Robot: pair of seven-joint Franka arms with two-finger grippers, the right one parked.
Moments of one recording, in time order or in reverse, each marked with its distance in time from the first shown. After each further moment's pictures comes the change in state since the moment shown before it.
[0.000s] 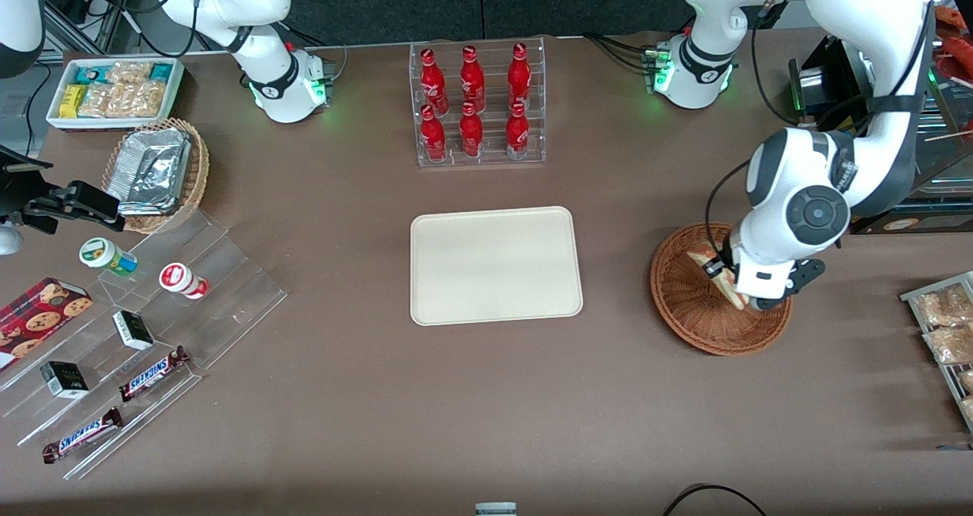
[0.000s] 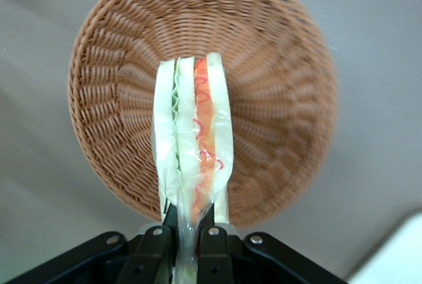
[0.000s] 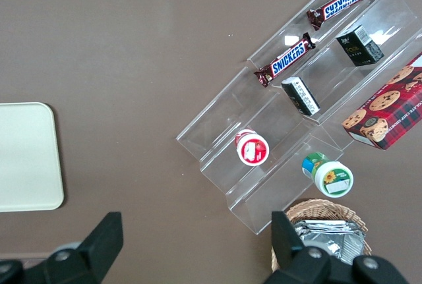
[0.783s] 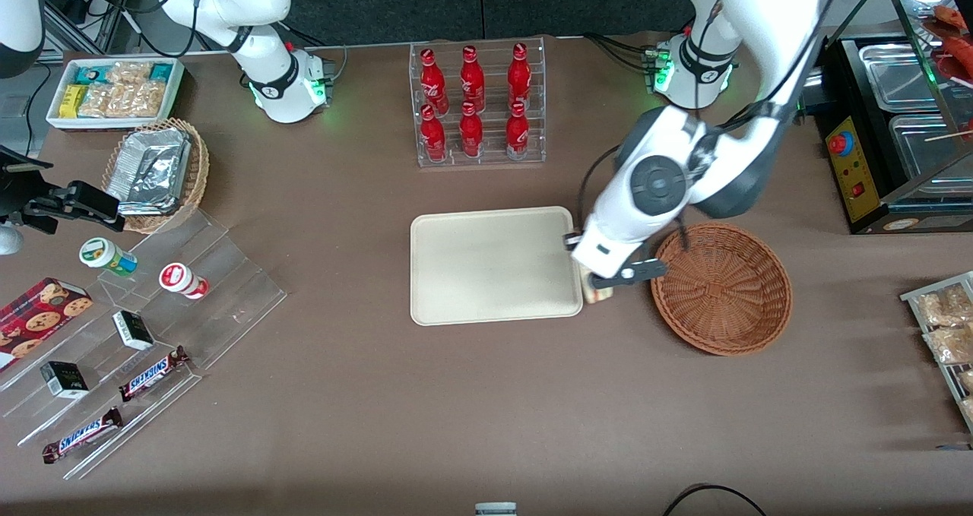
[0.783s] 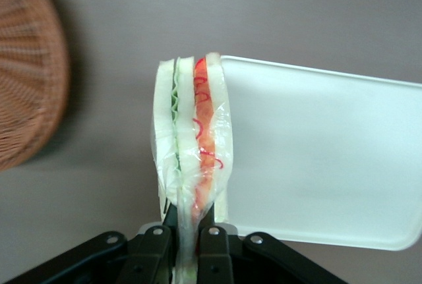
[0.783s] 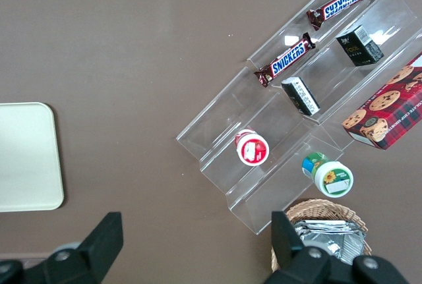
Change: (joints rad) arm -0.217 0.174 -0.139 0.230 -0.138 0.007 0.091
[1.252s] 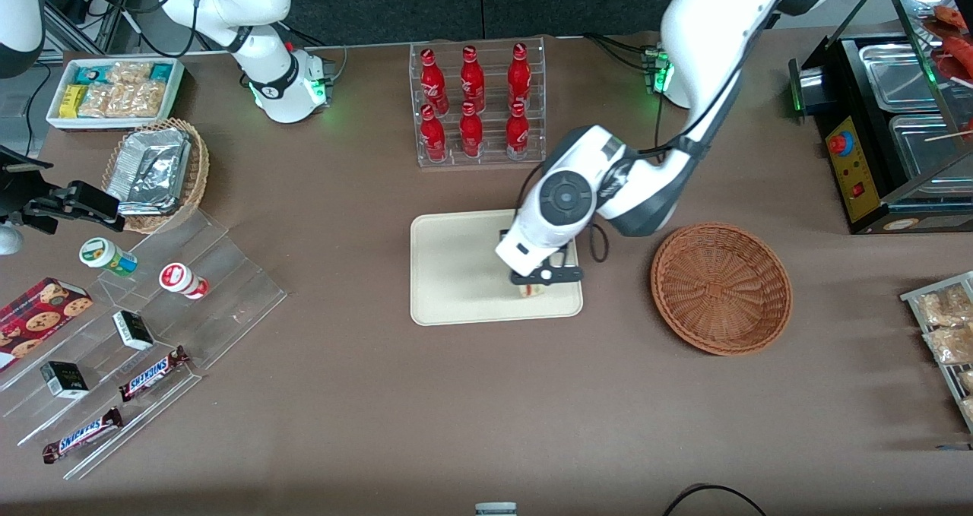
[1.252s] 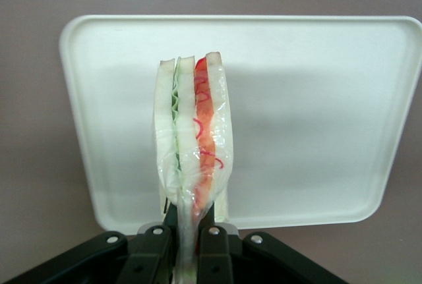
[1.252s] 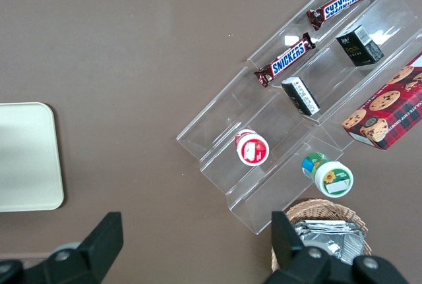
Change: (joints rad) arm -0.153 0.178 -0.002 0.139 0.000 0.056 0.000
